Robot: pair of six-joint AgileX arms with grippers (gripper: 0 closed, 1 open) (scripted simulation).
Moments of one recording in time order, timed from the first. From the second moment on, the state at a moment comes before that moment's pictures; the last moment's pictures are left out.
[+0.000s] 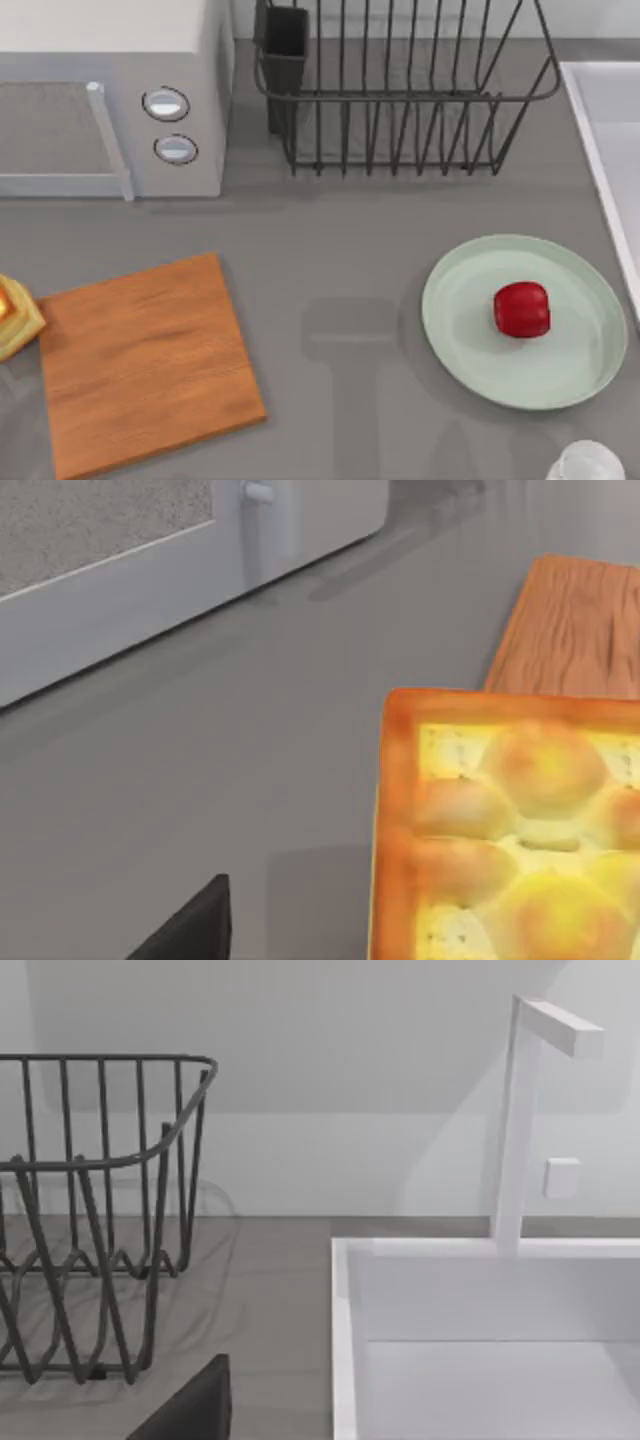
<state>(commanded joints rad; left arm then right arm) 0.78 2.06 0.84 -0.70 1.32 1.93 0.00 0.00 0.00 0.00 0.00 0.00</state>
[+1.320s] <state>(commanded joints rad) 0.59 2.06 0.60 0.22 1.32 1.22 0.00 0.00 0.00 0.00 0.00 0.00</state>
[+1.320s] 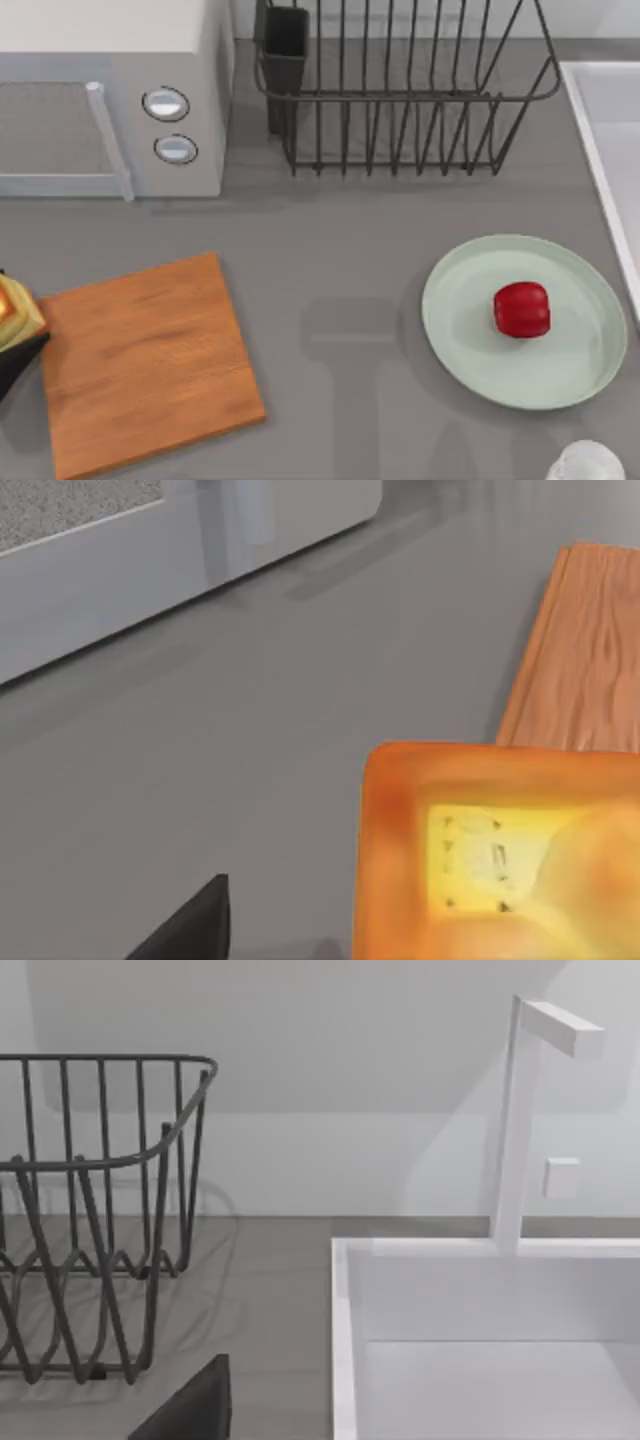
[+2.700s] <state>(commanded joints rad) 0.59 2.06 0.60 0.22 1.32 1.22 0.00 0.00 0.00 0.00 0.00 0.00</state>
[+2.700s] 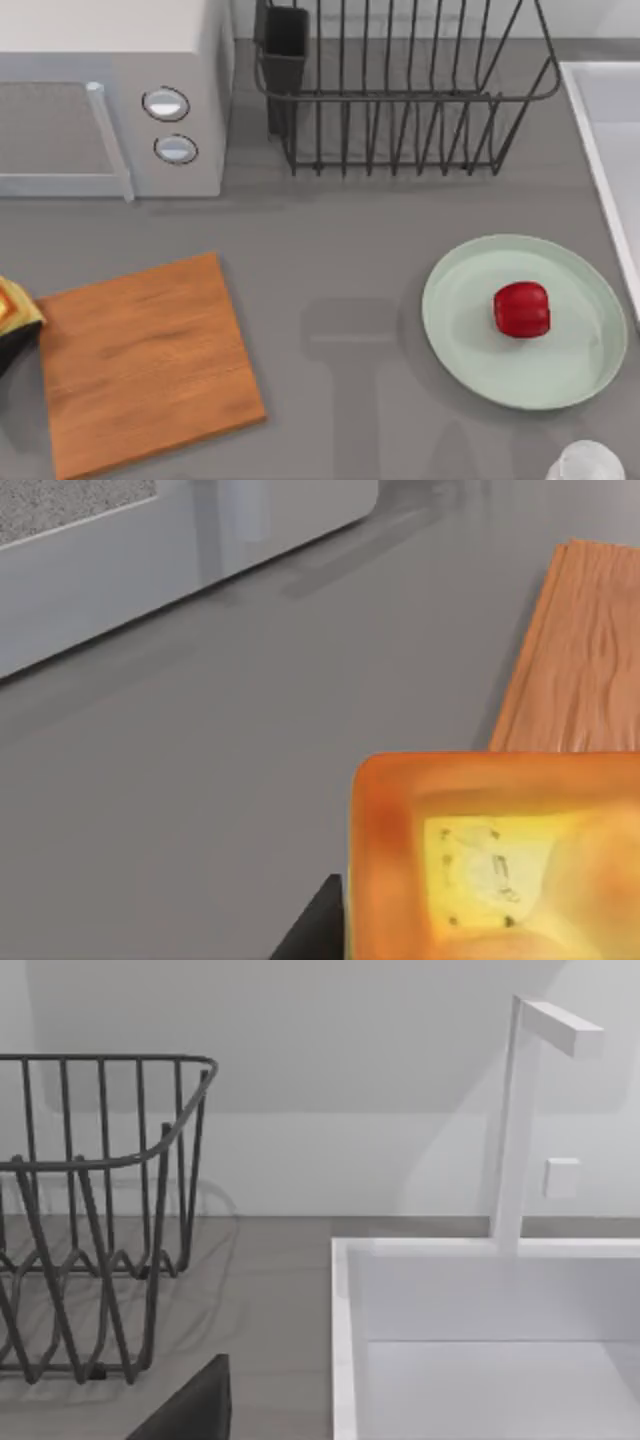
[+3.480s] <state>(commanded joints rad) 0.59 1.69 0.68 -0.21 1.32 1.21 0.00 0.00 0.00 0.00 0.00 0.00</state>
